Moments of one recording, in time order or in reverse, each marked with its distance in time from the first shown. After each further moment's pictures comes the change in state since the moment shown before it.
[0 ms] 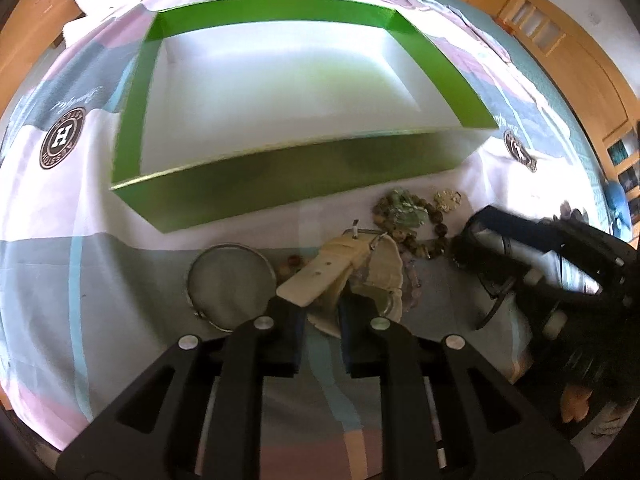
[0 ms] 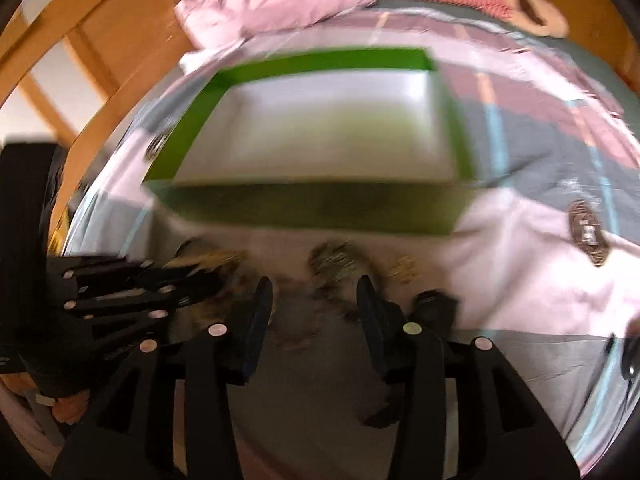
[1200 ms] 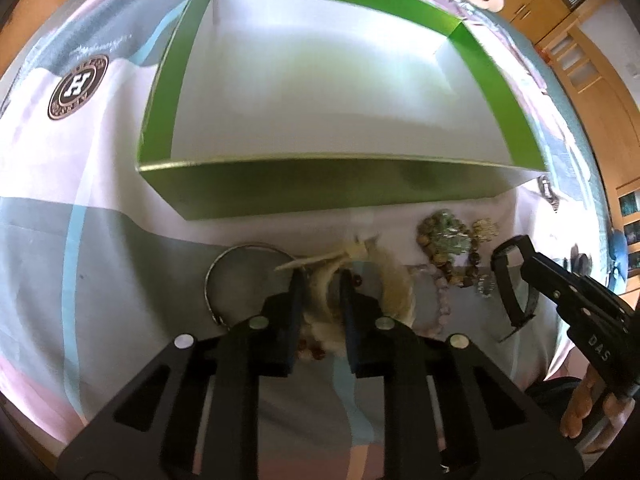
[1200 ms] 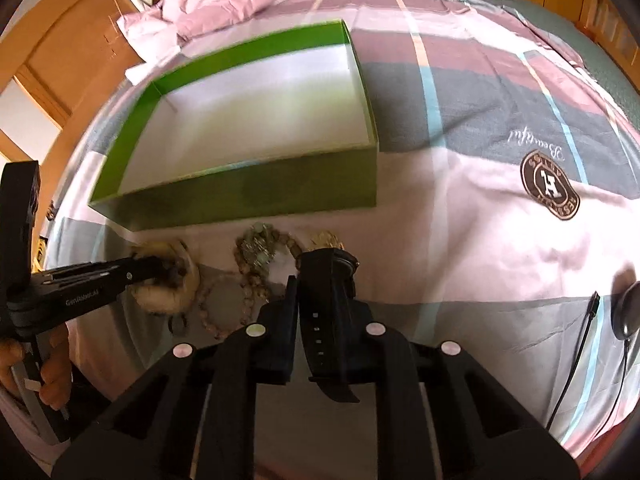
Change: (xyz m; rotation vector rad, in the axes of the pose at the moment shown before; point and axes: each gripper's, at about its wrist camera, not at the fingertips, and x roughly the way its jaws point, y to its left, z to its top) left arm 0.015 0.029 0.012 -0.159 0.054 -0.007; right arm 0.002 -0.044 -0.006 0.120 0.060 -0.056
